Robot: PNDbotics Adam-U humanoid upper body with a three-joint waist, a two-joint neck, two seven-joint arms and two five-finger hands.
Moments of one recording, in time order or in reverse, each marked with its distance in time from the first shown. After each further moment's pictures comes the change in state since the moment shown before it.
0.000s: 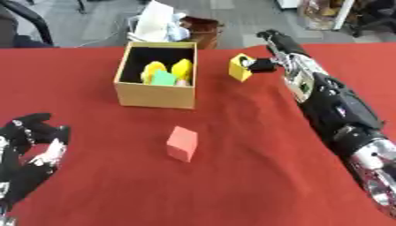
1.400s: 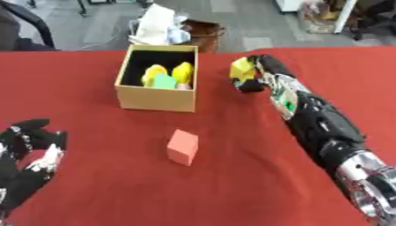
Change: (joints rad) left arm 0.001 -0.006 0.000 0.005 0.001 0.001 -0.005; right arm 0.019 0.053 0.006 0.018 0.011 0.048 -0.087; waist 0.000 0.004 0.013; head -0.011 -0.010
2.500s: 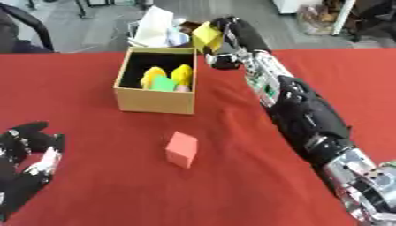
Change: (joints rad) left arm 0.000 -0.003 0.000 0.000 0.008 0.000 0.000; right arm -0.024 0.058 0.140 -0.278 -0.099 -0.171 -0.037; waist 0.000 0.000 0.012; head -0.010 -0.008
